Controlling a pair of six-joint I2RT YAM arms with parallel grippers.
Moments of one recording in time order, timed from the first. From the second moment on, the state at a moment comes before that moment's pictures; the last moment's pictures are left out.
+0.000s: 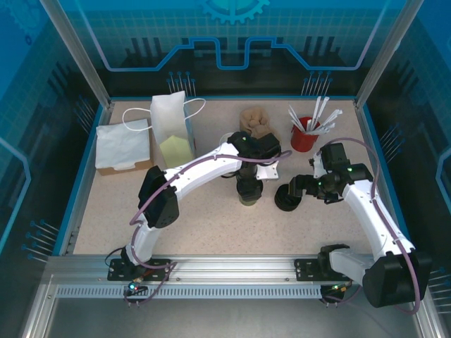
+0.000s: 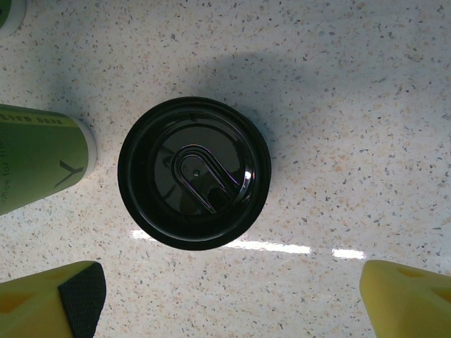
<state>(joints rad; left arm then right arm) -0.90 2.10 2.01 -1.35 -0.04 0.38 0.10 1.10 0.91 -1.06 -0.19 0.22</state>
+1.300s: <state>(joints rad) -0.77 1.29 1.13 -0.75 0.08 -0.69 0.36 1.29 1.01 -0.88 -0.44 0.32</state>
